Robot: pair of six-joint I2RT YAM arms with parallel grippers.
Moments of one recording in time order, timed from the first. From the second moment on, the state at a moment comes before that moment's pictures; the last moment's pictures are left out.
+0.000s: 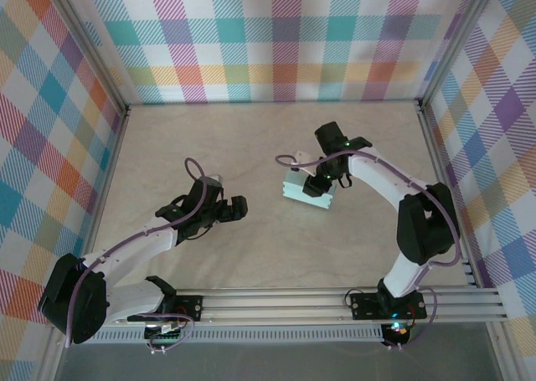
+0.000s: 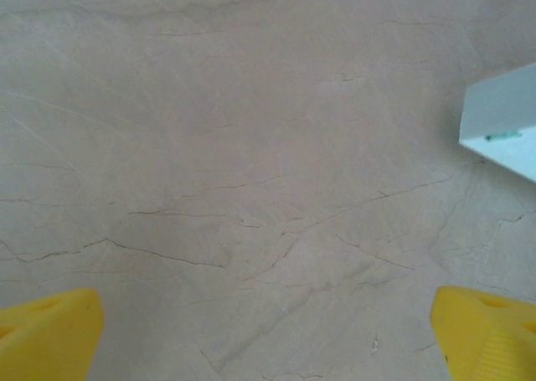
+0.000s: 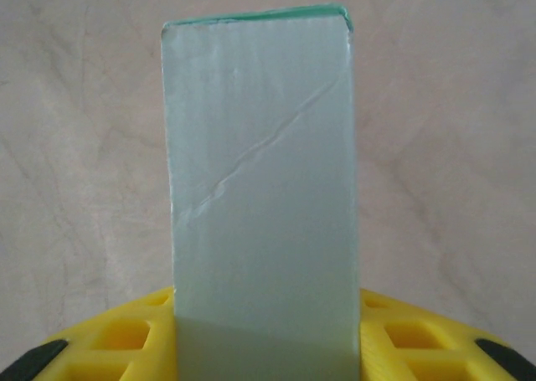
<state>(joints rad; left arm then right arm) -0.57 1.16 0.65 -0.35 -0.07 -0.63 0.46 1.69 1.31 -0.81 -0.25 -0.73</state>
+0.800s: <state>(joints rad) -0.42 1.11 0.56 -0.37 -0.03 -0.77 0.80 1.91 1.20 0.00 0.23 -1.01</state>
